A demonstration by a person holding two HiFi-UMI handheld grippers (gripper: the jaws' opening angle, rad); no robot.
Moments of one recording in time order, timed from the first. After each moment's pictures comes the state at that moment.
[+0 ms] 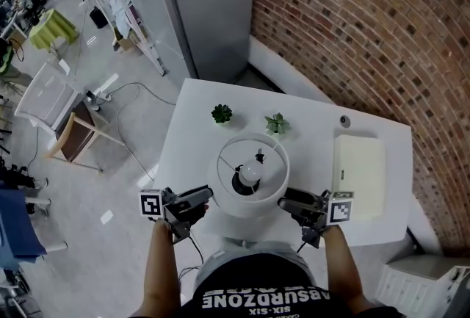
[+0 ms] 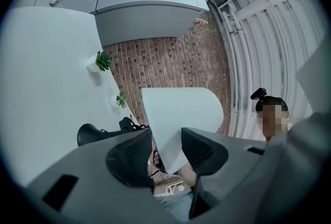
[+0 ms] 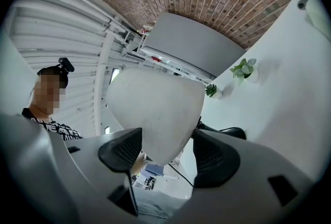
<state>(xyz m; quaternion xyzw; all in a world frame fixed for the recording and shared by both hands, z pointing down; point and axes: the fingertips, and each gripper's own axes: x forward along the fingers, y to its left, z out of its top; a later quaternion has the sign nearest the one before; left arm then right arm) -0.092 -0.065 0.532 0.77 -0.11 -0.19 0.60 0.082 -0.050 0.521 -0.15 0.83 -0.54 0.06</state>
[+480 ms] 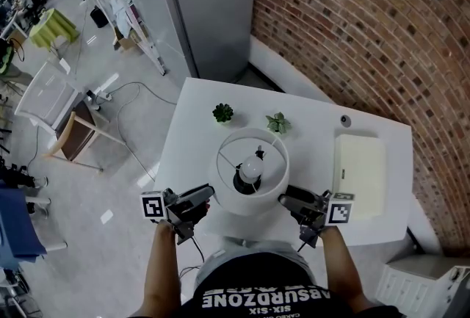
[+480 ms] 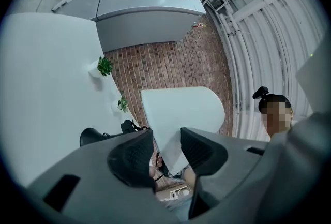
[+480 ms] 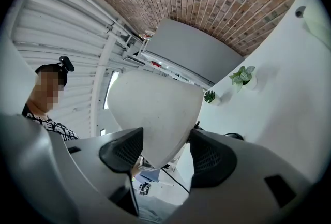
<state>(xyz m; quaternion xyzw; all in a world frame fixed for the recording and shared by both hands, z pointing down) -0.097 -0.068 0.533 0.78 -0.14 -0.20 0.58 0.085 -0.057 0.524 -0.18 0.83 -0.51 0.07</state>
